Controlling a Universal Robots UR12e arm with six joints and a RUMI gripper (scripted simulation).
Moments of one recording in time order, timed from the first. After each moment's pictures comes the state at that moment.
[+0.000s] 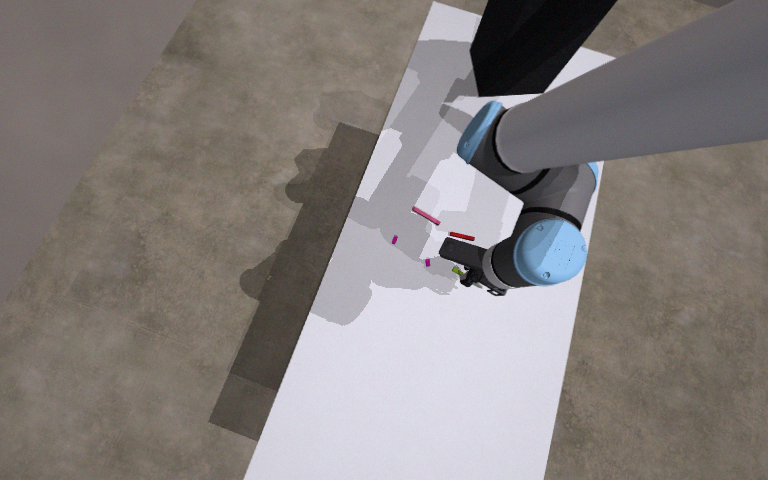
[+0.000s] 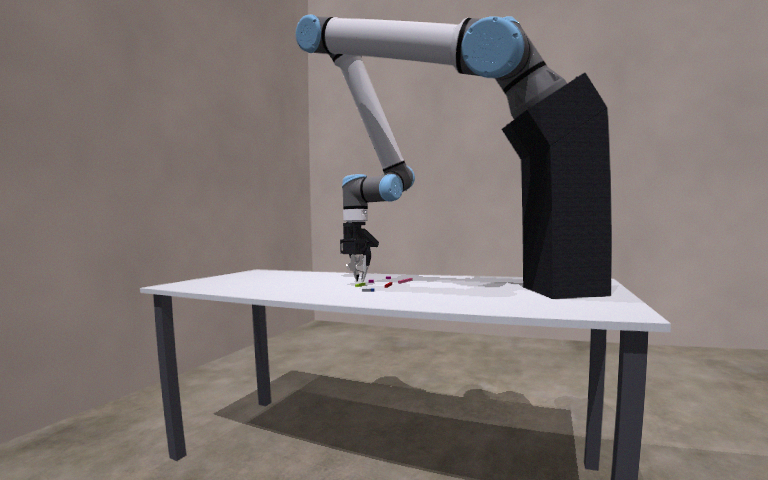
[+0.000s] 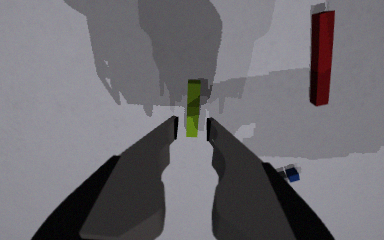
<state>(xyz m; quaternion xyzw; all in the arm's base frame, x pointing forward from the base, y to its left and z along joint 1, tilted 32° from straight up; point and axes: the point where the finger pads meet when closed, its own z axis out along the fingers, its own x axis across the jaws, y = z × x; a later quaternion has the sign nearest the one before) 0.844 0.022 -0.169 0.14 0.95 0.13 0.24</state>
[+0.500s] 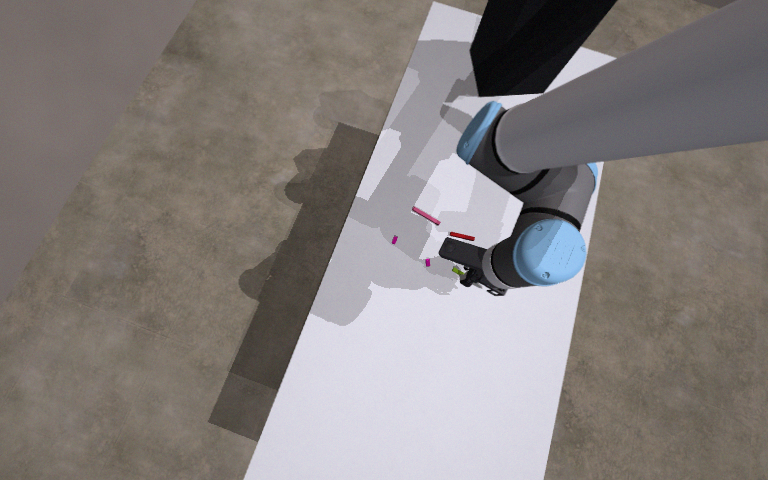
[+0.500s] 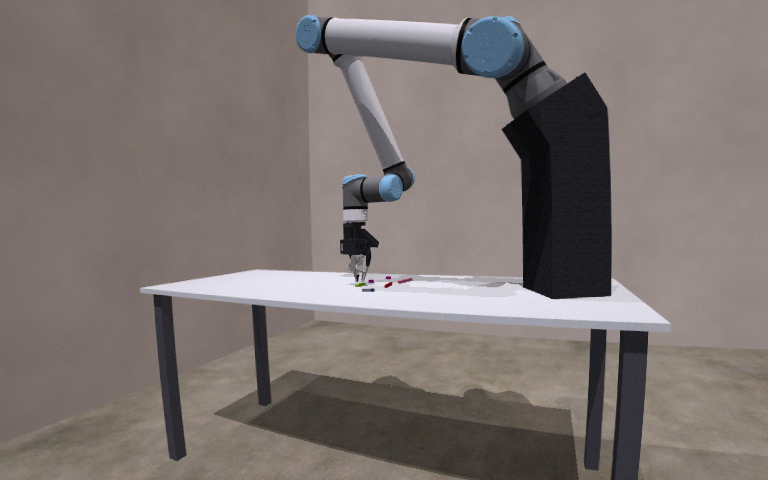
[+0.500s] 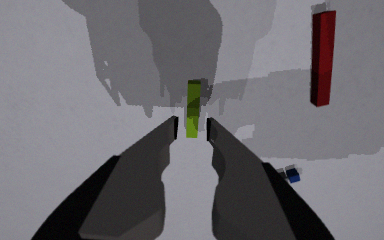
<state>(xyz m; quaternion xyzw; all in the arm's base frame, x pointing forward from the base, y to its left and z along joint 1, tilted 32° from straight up) 0.844 0.022 -0.170 0.14 0.95 0.13 0.24</state>
